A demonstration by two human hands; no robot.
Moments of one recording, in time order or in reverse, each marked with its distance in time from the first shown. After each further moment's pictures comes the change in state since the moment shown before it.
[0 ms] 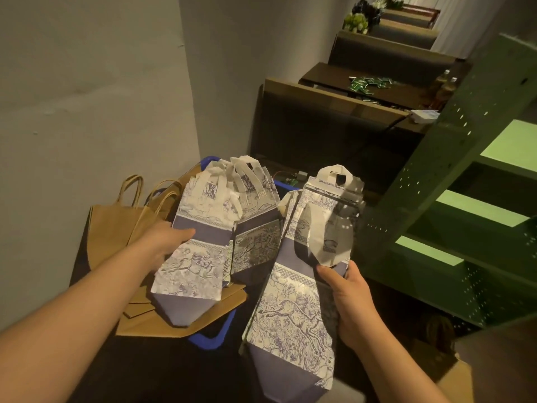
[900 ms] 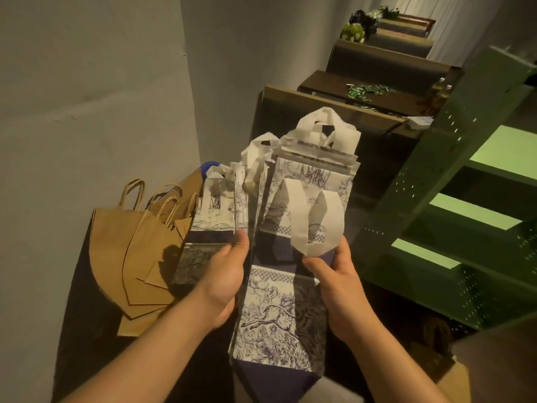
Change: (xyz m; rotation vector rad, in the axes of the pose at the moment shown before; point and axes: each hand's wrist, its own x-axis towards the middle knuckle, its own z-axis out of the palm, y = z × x) left_hand -0.137 0.010 0.085 -0.614 -0.428 0.213; right_hand -0.018 -0.028 0.027 -0.037 -0.176 -0.225
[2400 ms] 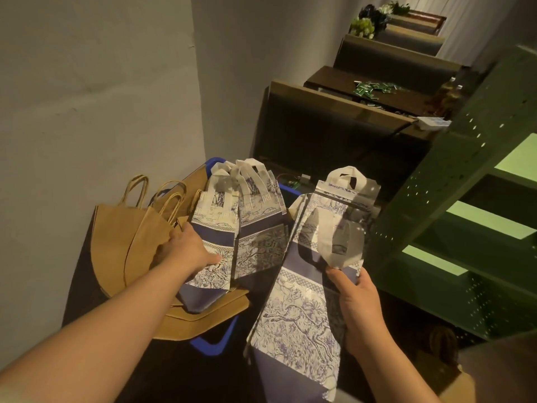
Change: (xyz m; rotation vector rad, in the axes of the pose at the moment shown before) left_hand 0.115 -0.001 -0.113 1.358 0.500 -0.246; right_hand 0.011 0.031 -0.023 0.014 0.307 0.211
